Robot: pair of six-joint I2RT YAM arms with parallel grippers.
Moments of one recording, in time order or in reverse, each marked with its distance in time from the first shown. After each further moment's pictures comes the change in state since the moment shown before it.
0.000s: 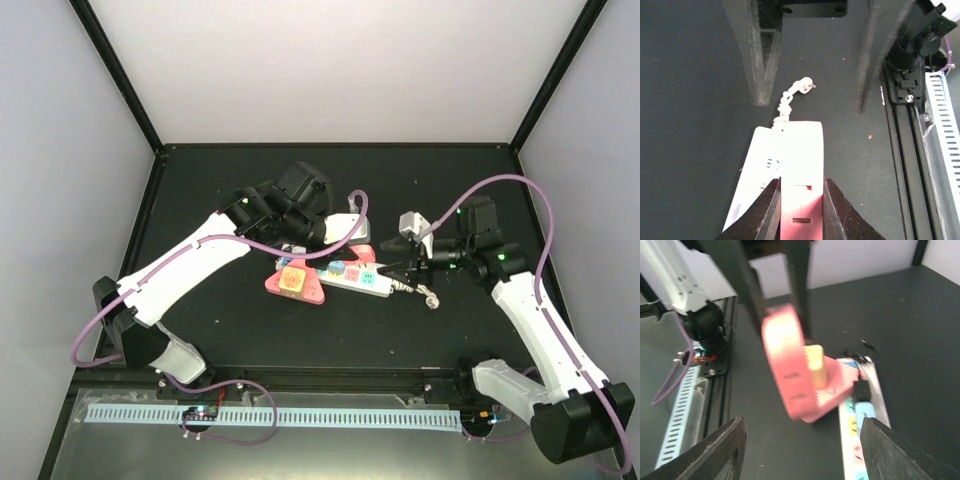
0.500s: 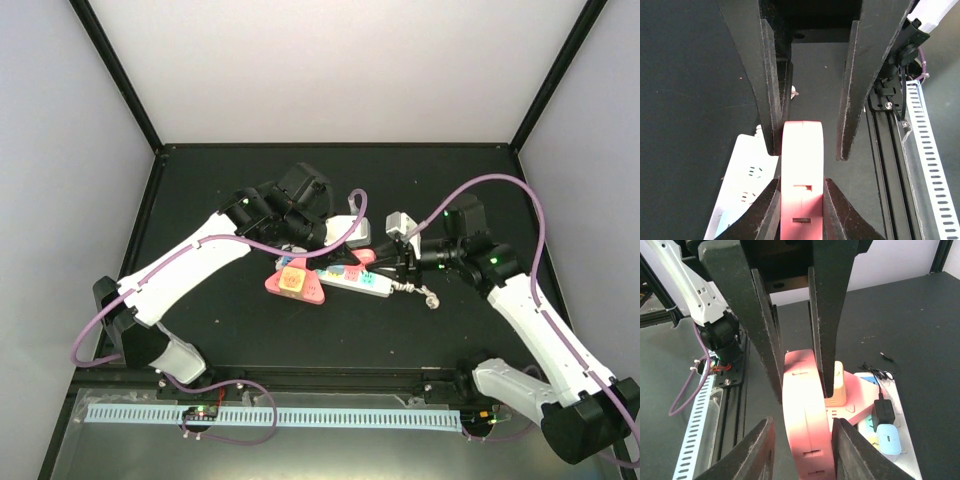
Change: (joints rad) left arm 0.000 0.000 -0.004 -0.006 0.079 -0.024; right arm 0.179 -0.030 0.020 0.091 0.058 0.160
